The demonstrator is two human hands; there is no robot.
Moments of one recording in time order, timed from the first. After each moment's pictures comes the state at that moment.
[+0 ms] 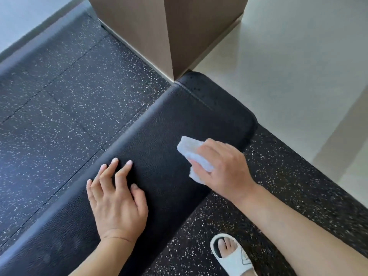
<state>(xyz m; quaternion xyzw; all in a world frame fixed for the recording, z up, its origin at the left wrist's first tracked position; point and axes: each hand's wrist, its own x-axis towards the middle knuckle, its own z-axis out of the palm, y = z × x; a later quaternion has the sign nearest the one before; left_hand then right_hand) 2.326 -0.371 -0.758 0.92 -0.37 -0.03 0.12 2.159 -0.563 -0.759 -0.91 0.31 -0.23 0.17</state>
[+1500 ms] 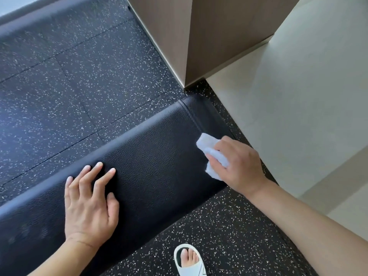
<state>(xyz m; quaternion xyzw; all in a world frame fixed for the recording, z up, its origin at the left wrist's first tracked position) 2.329 -0.371 -0.764 0.92 -0.37 -0.03 0.09 2.139 -0.699 -0.760 -0.94 0.21 -0.16 0.21</state>
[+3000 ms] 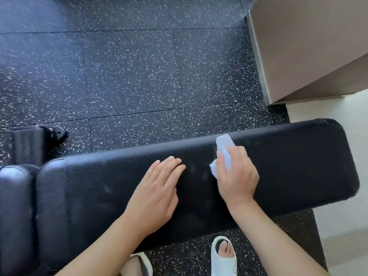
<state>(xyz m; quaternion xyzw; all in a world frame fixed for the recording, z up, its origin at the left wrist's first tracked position) 2.396 -0.128 -0.736 0.88 -0.43 -0.13 0.17 2.330 -0.357 -0.757 -0.94 0.30 -0.12 0.13</state>
